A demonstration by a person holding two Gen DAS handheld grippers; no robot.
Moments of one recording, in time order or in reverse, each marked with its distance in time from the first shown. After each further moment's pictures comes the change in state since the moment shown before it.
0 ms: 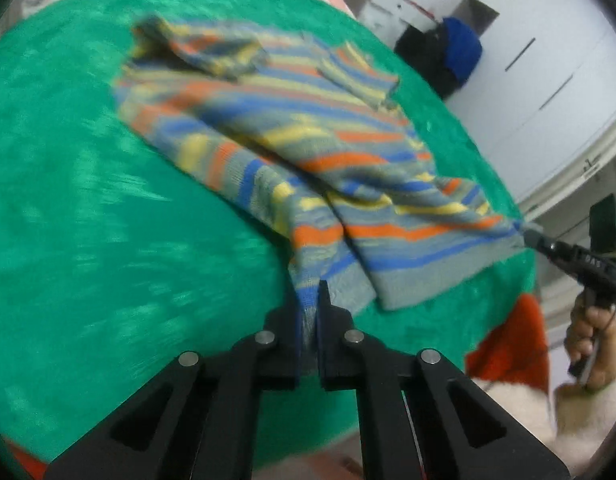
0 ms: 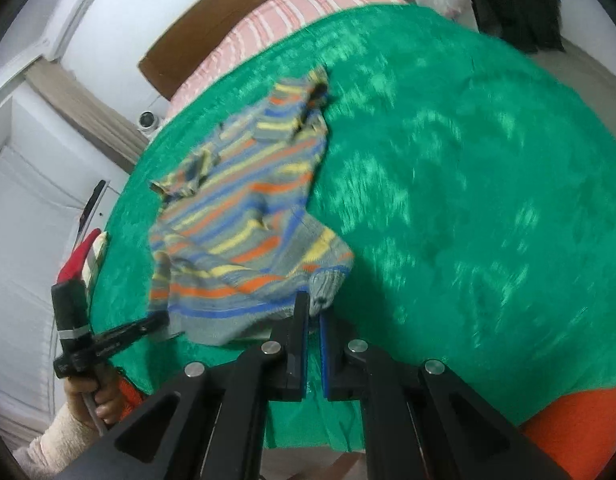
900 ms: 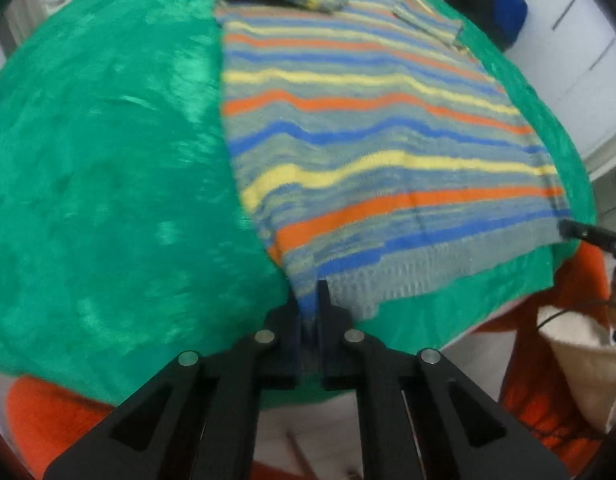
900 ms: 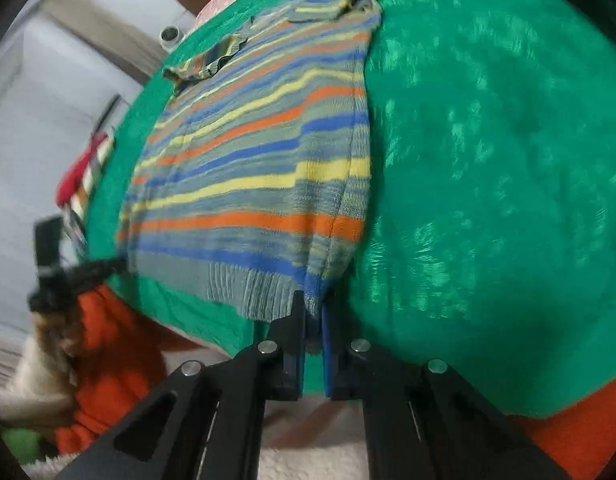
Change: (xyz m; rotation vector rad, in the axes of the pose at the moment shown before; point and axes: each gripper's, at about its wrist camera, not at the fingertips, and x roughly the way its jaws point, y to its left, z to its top) left arm 0.002 0.032 -0.053 0.010 0.142 0.227; right arm 0.061 0.018 -0.059 -0.147 0.278 0.012
